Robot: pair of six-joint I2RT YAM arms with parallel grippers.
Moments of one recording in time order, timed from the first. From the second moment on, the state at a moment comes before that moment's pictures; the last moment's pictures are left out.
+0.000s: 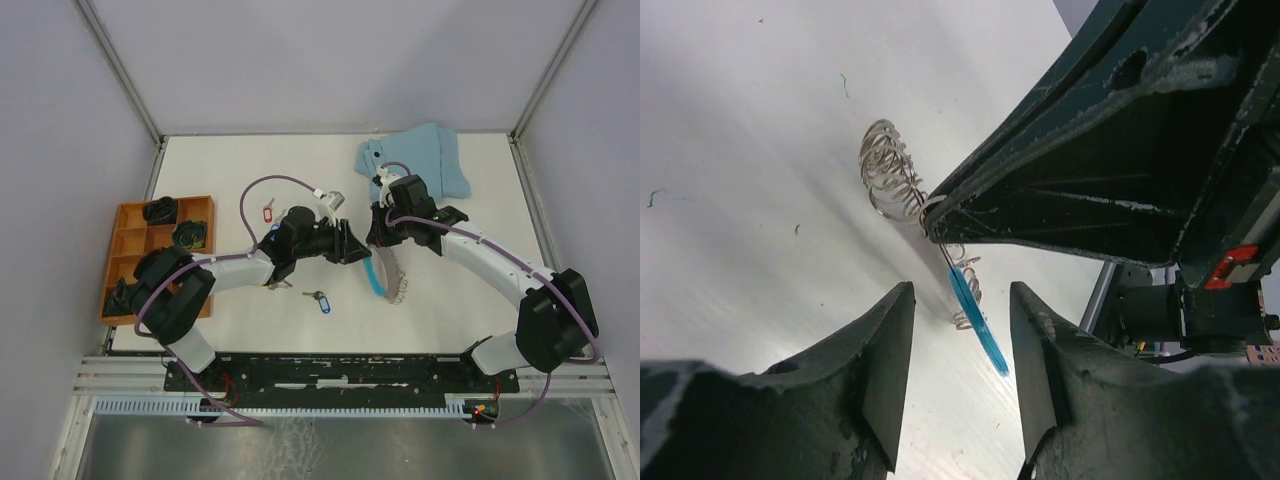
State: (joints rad) left arm -0.74 1.63 0.80 0.50 0.43 -0.62; right arm 0.54 1.44 1.05 -0.42 -0.17 0.31
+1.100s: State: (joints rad) left arm -0.74 1.68 1.09 0.06 0.52 -0.02; right arm 0.49 1.30 1.13 -0.57 -0.18 0.17
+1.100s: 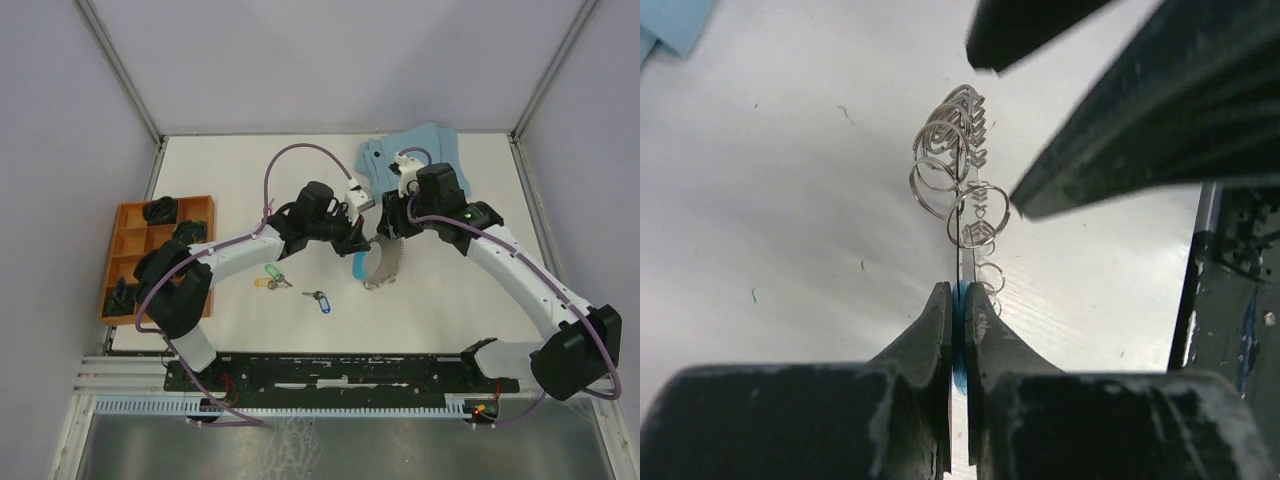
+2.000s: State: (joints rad) left arm -0.67 1.76 1.29 -0.31 0.80 0.41; right arm 0.31 1.39 1.05 -0.56 -0.66 -0.13
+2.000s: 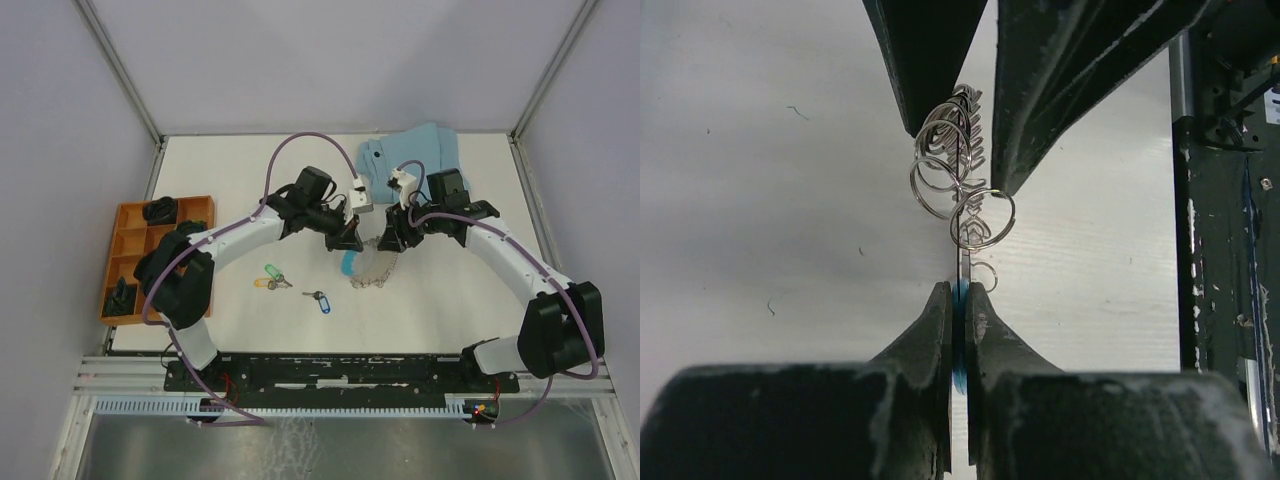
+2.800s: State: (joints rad) left arm -0.68 1.57 0.97 0.09 0.65 0.10; right arm 0.53 1.12 0.85 -0.42 -0.32 -0.01
